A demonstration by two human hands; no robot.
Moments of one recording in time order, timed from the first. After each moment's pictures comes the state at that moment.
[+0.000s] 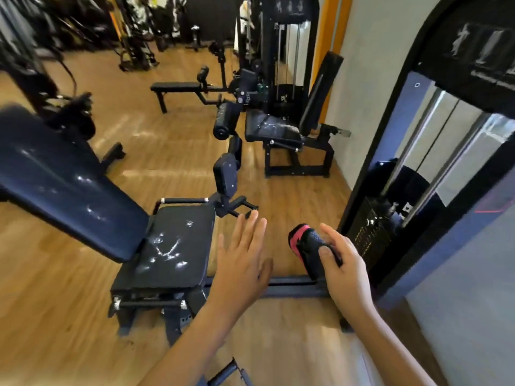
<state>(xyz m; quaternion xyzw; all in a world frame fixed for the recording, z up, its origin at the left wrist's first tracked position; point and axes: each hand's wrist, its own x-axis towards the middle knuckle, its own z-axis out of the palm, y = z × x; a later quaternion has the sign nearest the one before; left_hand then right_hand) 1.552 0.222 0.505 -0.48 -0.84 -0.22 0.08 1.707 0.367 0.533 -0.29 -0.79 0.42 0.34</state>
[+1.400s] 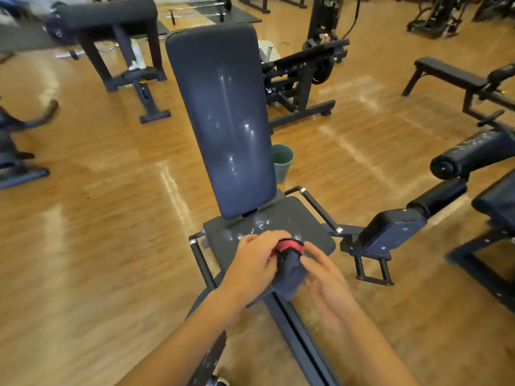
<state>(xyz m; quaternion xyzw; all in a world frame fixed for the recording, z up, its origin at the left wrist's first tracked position) 1.291 0.261 0.429 -0.04 -0.91 -0.40 0.10 1.272 0.438 0.434 -0.08 -0.55 0.79 -0.26</state>
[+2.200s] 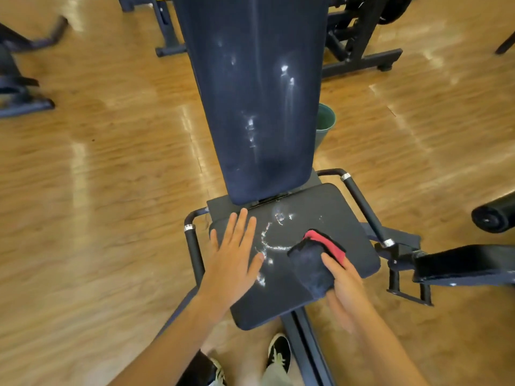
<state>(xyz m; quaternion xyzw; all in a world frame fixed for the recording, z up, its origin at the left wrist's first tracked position) 1.197 0.178 0.226 0.14 -0.97 -0.17 -0.03 1.114 0.392 0.272 -0.14 -0.61 0.72 -0.31</state>
